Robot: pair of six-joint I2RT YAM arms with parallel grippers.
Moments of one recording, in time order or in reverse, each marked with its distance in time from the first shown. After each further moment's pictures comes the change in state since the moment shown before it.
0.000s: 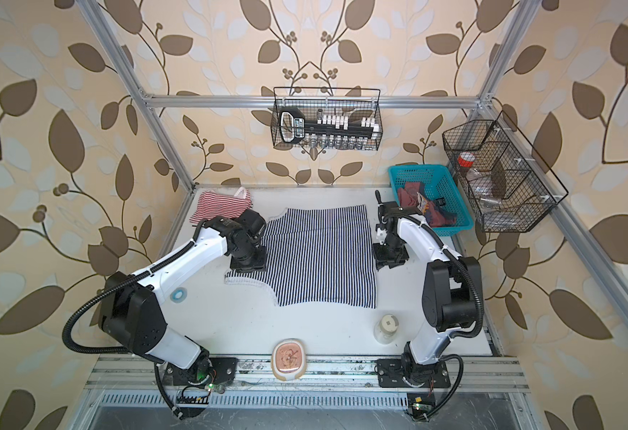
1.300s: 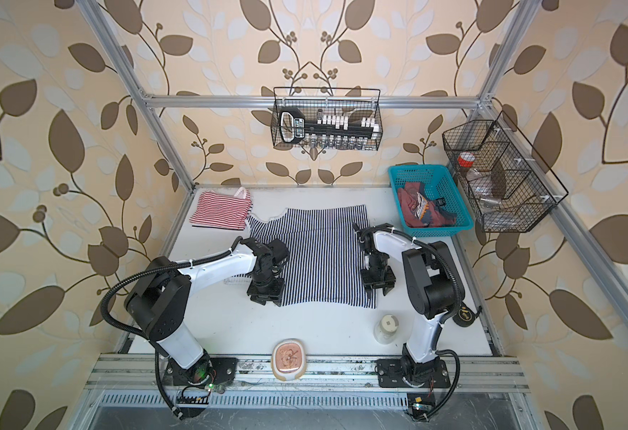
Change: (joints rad) left arm -0.211 0.140 -0.154 0.087 0.132 -0.018; right arm 0.148 0.124 -0.209 0.022 0.031 0.156
